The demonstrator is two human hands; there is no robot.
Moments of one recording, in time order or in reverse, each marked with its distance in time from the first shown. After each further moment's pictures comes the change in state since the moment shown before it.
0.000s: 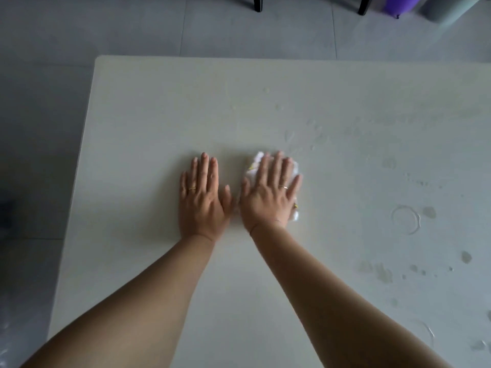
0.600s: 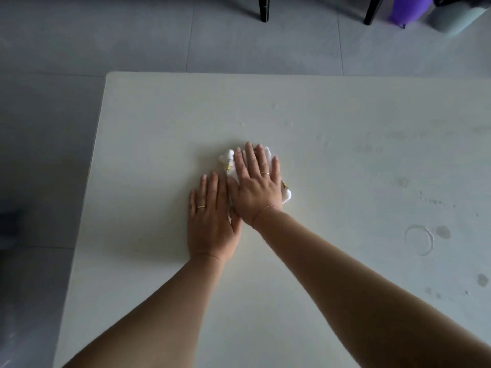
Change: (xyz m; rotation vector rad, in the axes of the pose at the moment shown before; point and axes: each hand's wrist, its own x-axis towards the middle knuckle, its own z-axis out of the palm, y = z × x) left_hand 0.002 0.000 -0.003 0.042 -0.050 -0.029; right_hand 0.045 -0.032 -0.005 -0.005 -0.088 -0.384
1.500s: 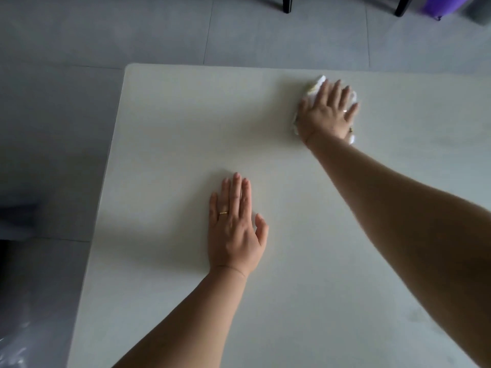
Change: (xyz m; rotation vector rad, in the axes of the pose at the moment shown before) left_hand 0.001 -0.001 0.005 -0.059 0.041 0.013; right_hand 0.139 0.064 -0.046 -0.009 0.097 0.429
